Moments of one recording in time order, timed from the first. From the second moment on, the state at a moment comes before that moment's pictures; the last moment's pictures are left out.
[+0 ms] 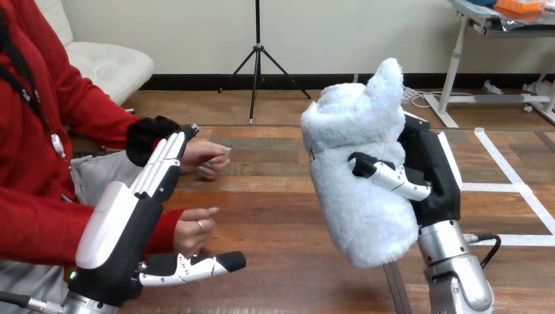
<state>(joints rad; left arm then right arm) 0.13 0.34 0.14 0.24 0.50 -0.93 0.11 -0.29 -0.02 -0.19 0.59 0.42 -0.54 0.56</state>
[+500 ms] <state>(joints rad) 0.13 0.37 0.14 0.23 0.52 -0.90 0.12 -0.25 0.00 -0.19 0.56 0.43 -0.52 0.56</state>
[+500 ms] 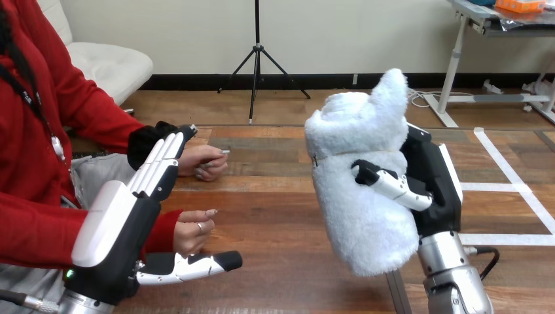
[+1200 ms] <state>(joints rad) 0.12 0.50 0.14 0.25 0.56 -0.86 0.13 -0.22 0.00 -0.19 0.47 0.45 -0.50 0.58</state>
